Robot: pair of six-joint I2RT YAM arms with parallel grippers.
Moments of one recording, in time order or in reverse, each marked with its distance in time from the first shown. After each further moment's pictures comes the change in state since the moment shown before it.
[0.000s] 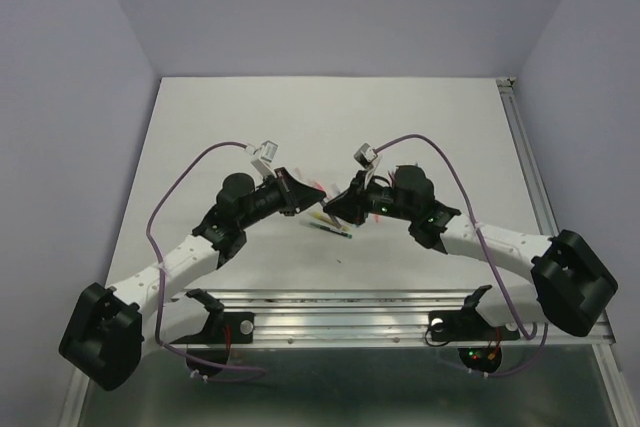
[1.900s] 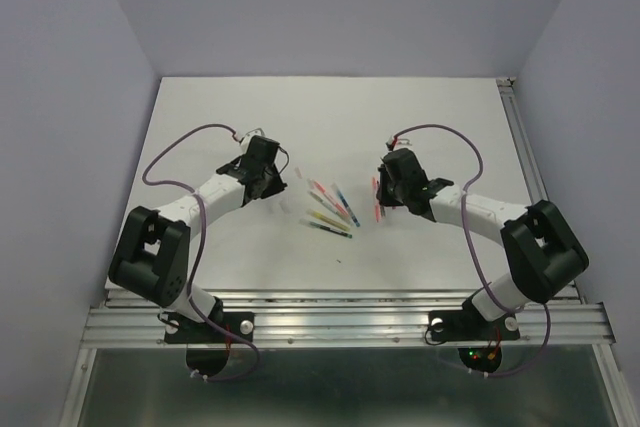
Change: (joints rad) left arm 0.133 0.475 0.409 -0.691 -0.552 0.165; right arm -0.179 0.203 0.167 -0.597 0.669 0.089
